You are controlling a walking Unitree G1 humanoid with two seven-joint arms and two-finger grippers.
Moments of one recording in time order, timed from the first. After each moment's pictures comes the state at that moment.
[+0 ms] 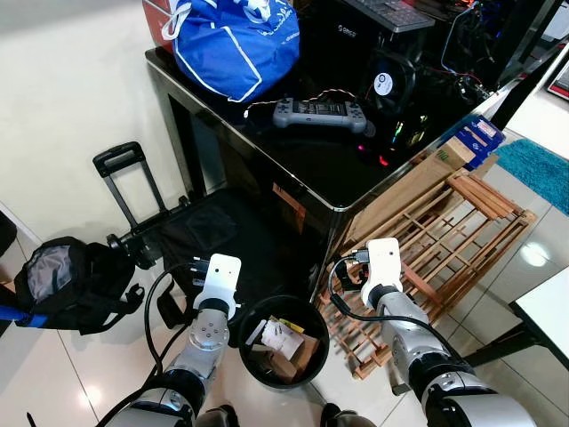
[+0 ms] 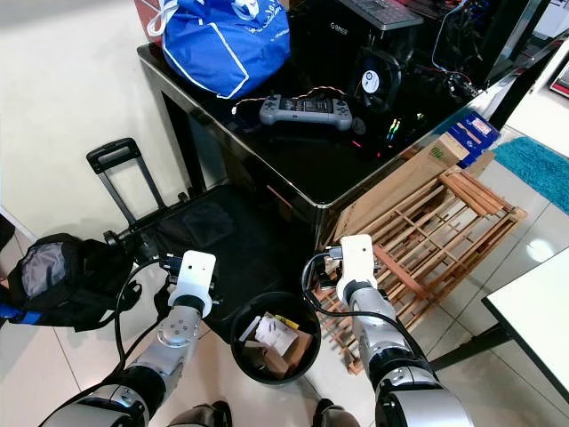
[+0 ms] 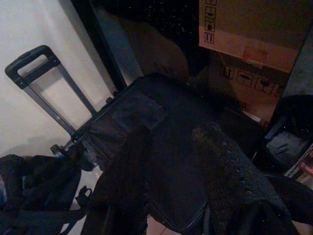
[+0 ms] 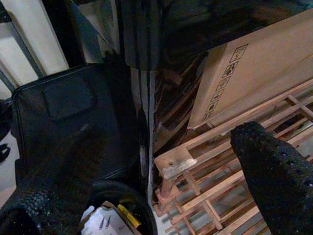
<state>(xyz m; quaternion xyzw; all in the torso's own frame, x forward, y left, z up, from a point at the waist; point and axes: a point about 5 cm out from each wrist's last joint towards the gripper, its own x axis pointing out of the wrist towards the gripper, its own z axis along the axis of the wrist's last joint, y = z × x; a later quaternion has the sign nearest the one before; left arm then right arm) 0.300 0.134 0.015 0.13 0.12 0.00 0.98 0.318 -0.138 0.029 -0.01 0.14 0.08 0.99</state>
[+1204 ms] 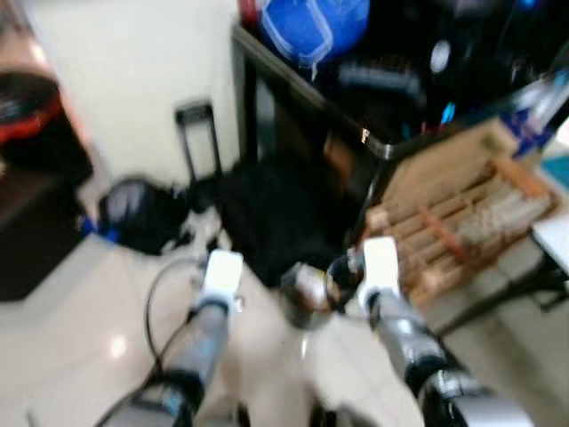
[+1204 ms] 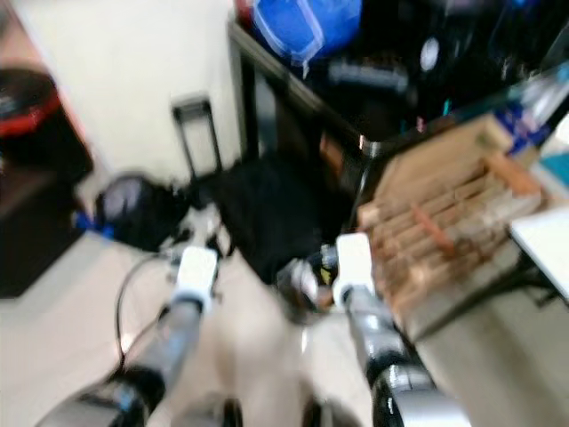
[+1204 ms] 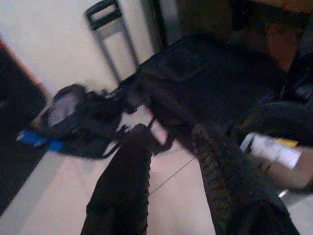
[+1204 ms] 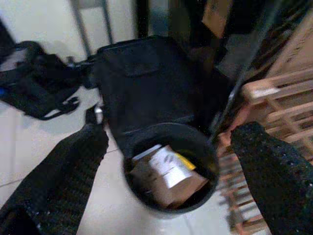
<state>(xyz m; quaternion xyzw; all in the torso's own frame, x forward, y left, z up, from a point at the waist) 0.302 0.135 0.017 0.13 0.11 0.00 0.98 0.318 -0.130 0.028 -0.01 0.14 0.09 0.99</state>
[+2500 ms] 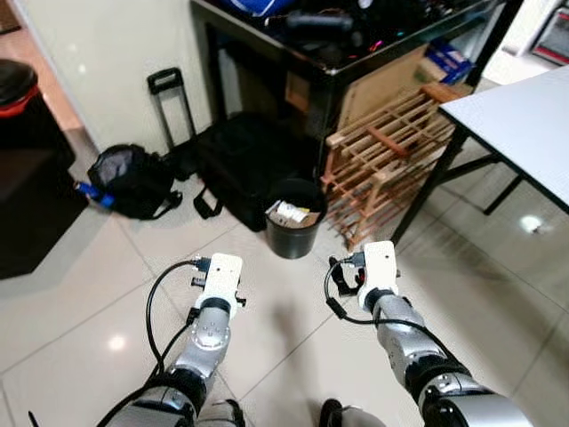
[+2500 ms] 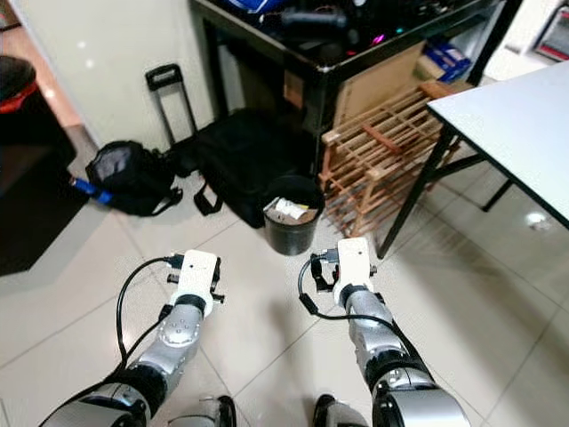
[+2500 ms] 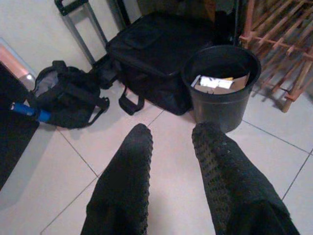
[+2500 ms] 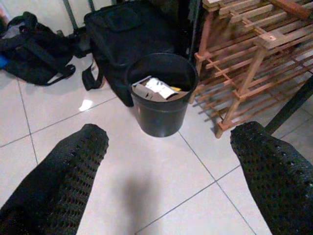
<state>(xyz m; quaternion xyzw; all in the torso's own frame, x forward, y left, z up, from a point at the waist) 0.301 0.132 0.016 0.13 0.12 0.00 0.98 0.315 -0.133 0.025 -0.01 0.15 0.09 0.98</state>
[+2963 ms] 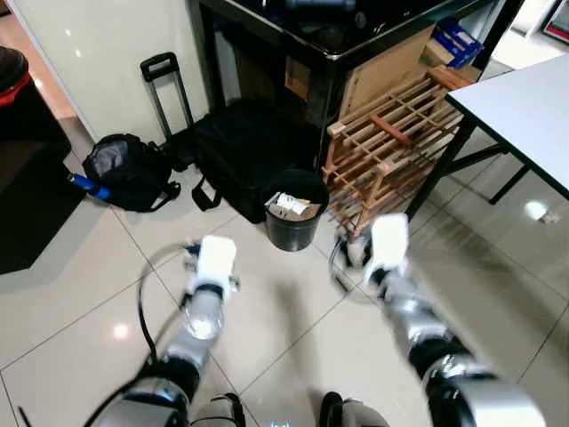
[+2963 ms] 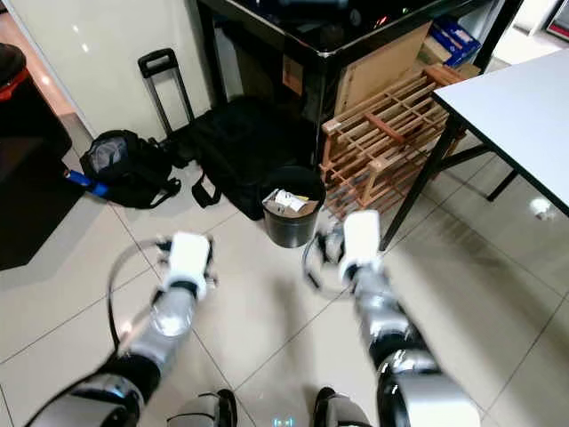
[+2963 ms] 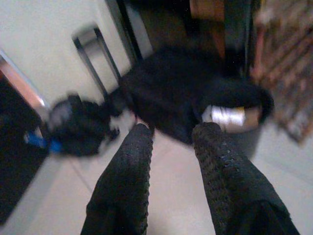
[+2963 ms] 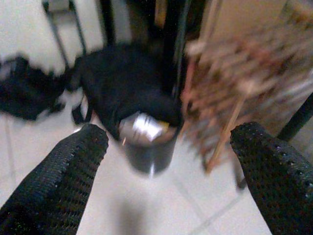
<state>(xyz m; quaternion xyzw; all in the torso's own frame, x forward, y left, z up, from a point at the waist) 0.322 0.144 0.052 0.13 0.02 0.01 0.99 0.346 -0.147 0.072 -0.01 0.05 0.07 1.00</state>
